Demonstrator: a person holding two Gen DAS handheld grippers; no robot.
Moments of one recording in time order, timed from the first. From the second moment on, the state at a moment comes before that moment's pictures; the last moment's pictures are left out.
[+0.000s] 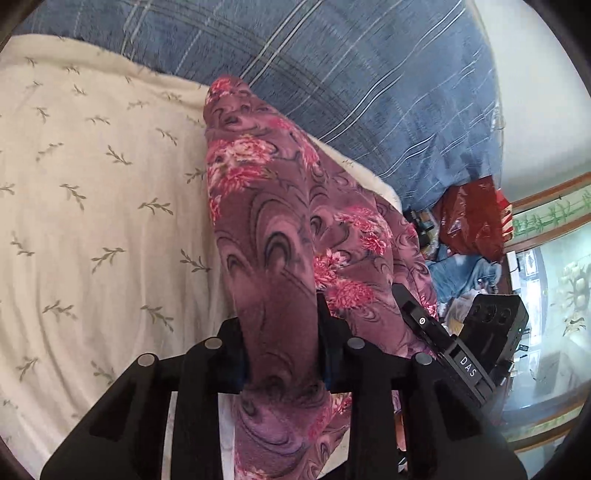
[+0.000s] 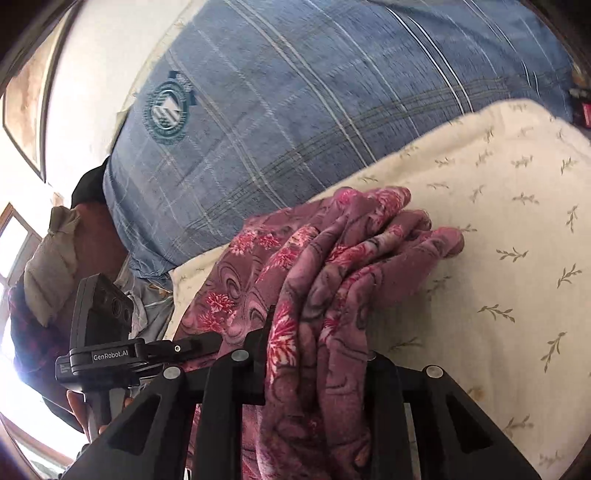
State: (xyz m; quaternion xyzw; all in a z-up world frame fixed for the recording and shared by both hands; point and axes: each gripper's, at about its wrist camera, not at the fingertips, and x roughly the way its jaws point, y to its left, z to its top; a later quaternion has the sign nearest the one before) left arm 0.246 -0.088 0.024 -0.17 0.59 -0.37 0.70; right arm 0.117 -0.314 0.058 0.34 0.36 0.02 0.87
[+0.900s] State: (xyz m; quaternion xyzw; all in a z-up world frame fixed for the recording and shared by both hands) left arm 0.220 0.122 0.001 -0.17 0.55 -0.27 0.77; right arm 0.068 -0.208 0.021 0.43 0.35 0.03 0.83
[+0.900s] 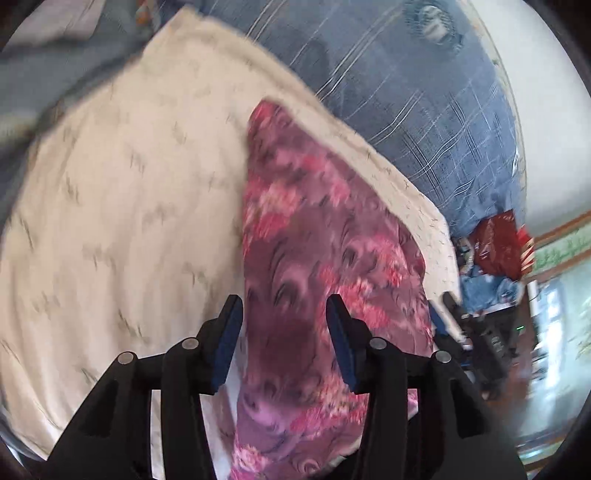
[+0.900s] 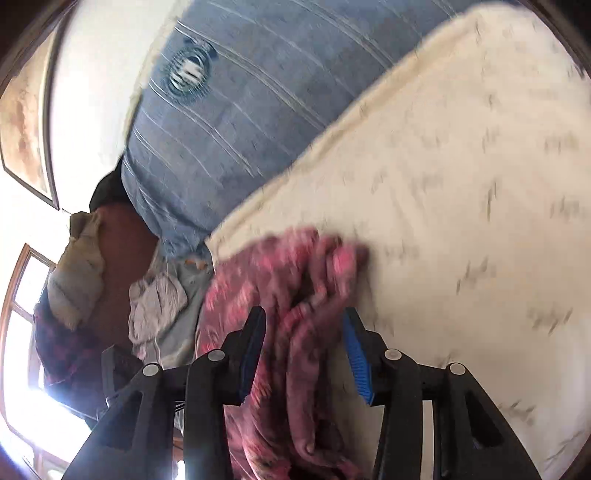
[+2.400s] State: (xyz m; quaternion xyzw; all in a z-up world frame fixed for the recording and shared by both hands) left arm 0.149 0.113 -0.017 0.04 0.55 -0.23 0.80; right arm 0.019 -0.127 0.030 0.23 0.45 0.05 0.86
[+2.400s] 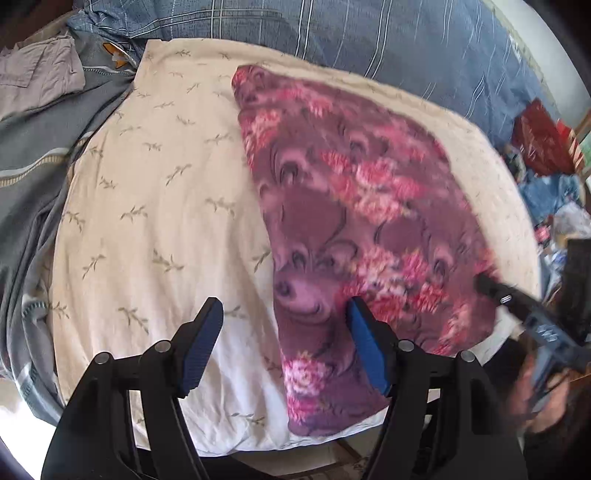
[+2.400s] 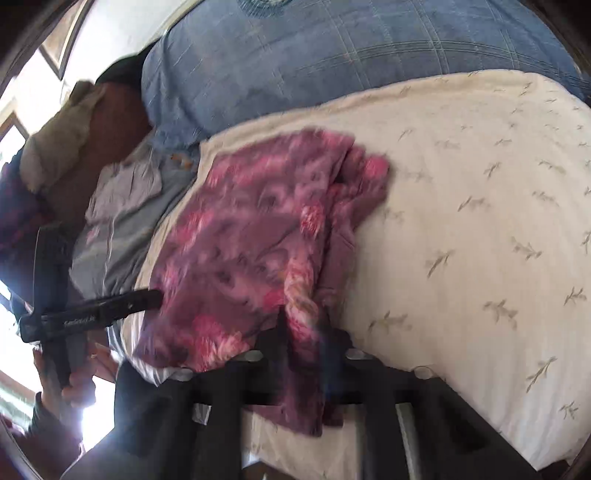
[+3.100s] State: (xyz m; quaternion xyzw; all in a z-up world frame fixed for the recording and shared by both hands) left arm 0.178 0.075 -0.016 0.07 0.51 -0.23 0.83; right arm 0.062 -0.113 0.025 0.13 0.46 0.01 0.88
